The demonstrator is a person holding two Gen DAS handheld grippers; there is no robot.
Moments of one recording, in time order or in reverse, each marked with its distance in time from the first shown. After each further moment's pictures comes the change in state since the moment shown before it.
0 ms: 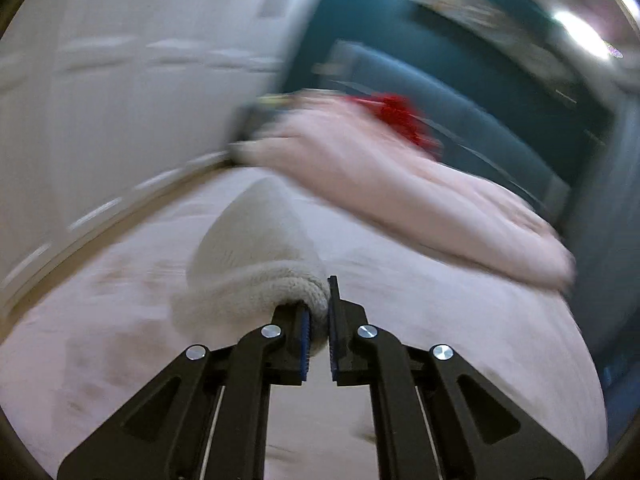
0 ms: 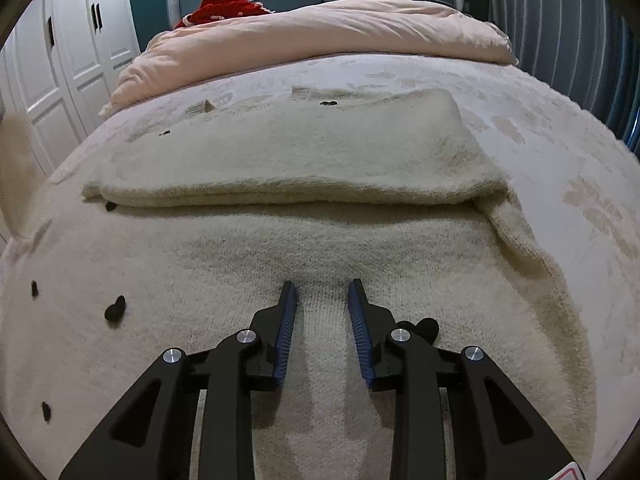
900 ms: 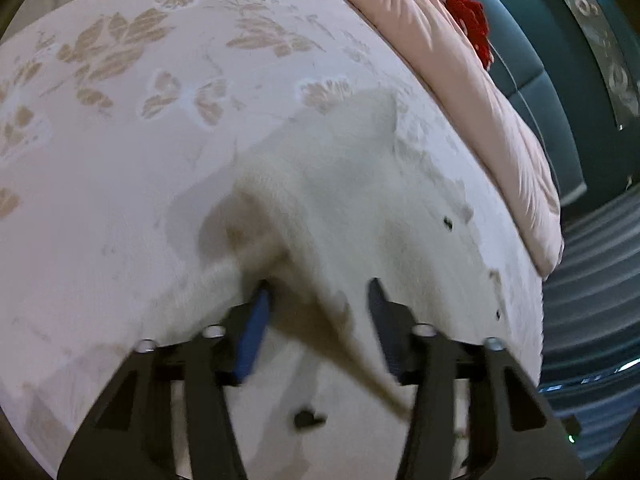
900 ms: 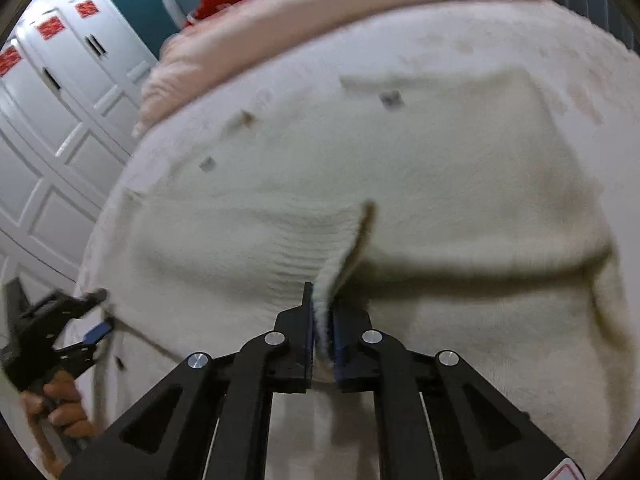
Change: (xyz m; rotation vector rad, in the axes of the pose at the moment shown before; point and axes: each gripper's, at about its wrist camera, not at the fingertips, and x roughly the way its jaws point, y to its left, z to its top) left arm 0.054 0.057 -0.163 -0.433 0.419 0.032; right arm 0.020 0.021 0.081 0.133 0.126 0.261
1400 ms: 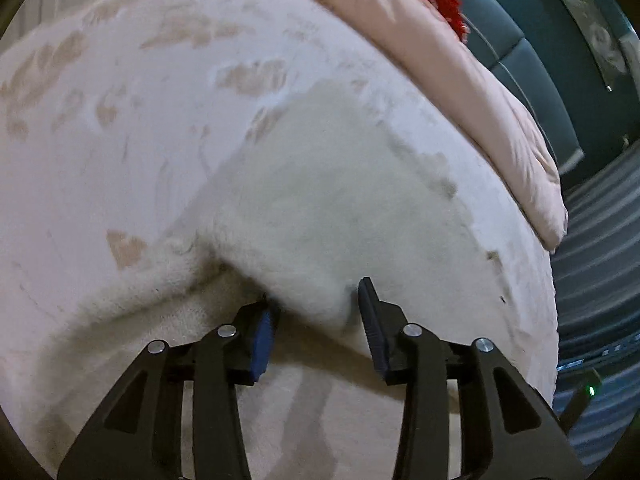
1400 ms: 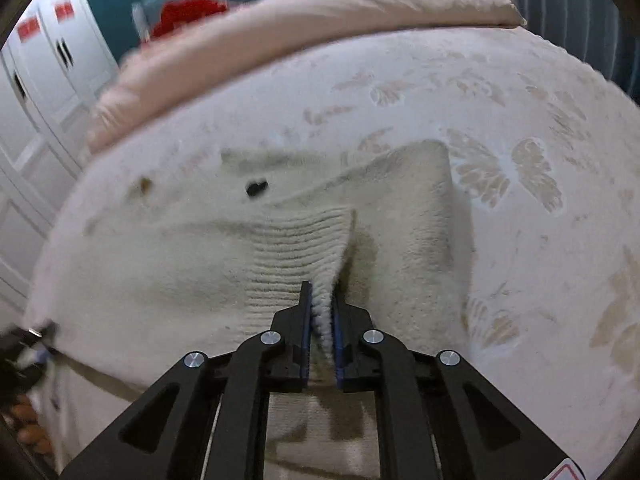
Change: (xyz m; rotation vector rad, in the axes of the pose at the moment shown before) left arm 0.044 -0.052 -0.025 0.103 0.005 0.010; right arm 0.018 -0.092 0.066 0.015 -0.056 -0.141
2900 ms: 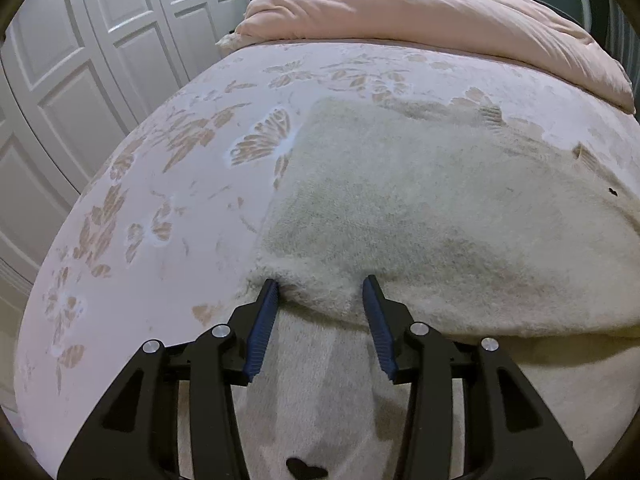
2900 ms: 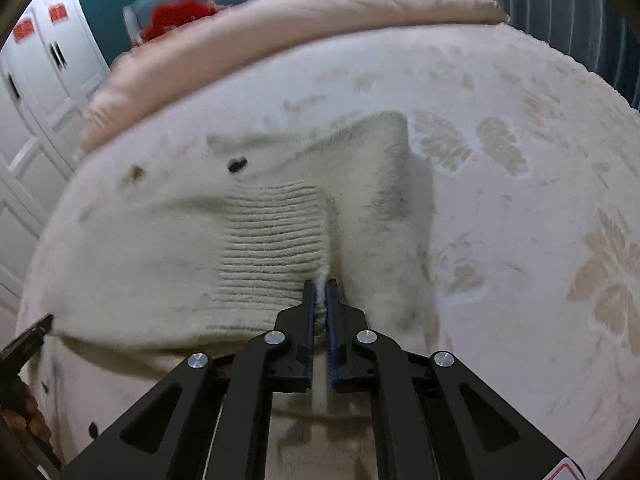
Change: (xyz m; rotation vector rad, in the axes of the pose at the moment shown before) left arm -0.001 -0.044 -0.025 0.524 -0.110 0.475; right arm -0.027 -0.018 -0.029 -0.007 -0.028 -0.059
